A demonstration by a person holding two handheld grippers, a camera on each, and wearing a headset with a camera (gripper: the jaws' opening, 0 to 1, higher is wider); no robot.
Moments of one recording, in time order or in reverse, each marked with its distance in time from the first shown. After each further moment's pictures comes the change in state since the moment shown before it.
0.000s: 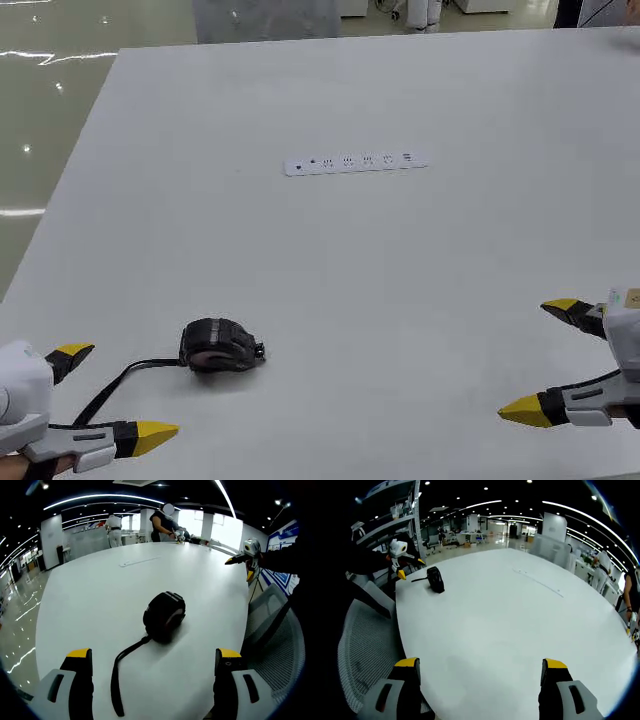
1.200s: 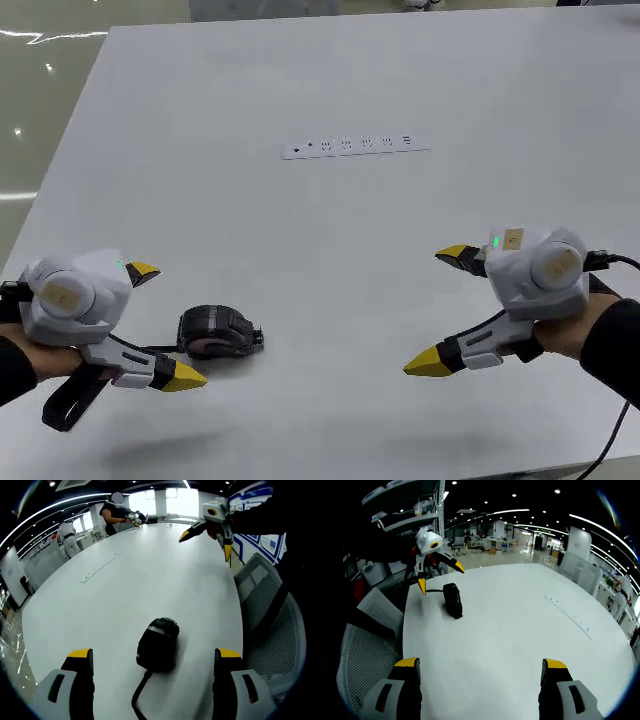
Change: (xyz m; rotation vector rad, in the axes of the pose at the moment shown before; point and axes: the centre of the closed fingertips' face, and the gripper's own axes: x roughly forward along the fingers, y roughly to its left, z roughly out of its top) left arm 0.054 -0.017 0.053 0.369 0.159 -0.233; right arm 0.075 0.034 0.092 -0.164 -0.052 0.161
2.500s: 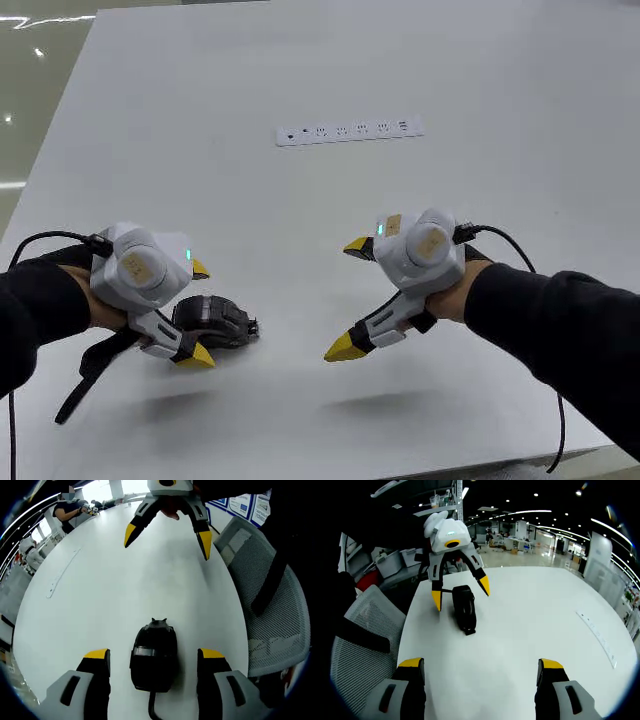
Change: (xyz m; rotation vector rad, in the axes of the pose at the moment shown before) left arm 0.044 -0.010 -0.006 0.280 0.196 -0.180; right arm 0.090 0.023 0.035 -0.104 0.011 0.162
